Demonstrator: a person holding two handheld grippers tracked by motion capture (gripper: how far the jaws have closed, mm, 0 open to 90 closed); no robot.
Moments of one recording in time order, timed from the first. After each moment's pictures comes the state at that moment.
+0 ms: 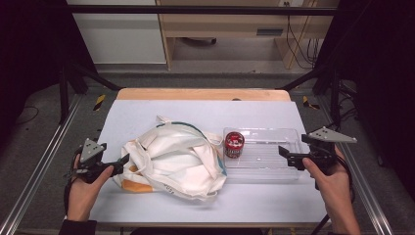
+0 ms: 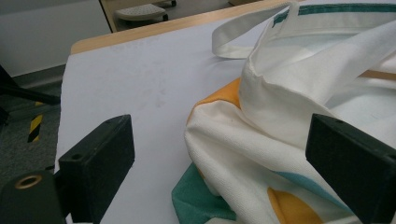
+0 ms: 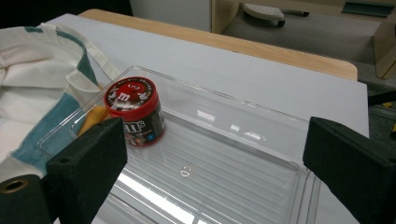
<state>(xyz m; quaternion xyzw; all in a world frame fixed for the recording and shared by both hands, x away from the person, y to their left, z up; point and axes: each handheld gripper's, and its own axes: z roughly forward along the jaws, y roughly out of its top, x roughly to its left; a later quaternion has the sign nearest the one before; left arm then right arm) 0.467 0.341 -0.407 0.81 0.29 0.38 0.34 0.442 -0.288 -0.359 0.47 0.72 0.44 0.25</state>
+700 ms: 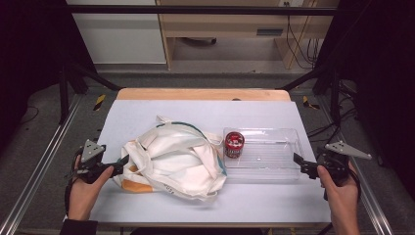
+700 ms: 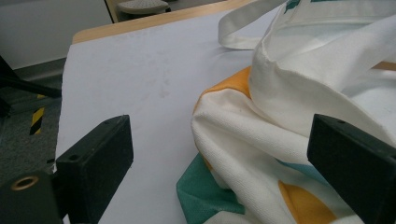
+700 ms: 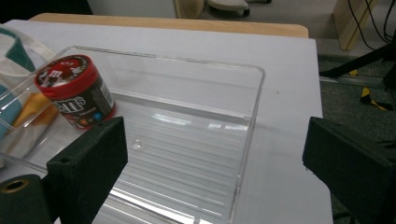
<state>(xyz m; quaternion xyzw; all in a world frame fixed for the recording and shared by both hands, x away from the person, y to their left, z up) 0.471 0.345 -0.416 0.82 0.30 0.37 0.33 0.431 -0.333 -0.403 0.53 0.68 0.43 0.27</state>
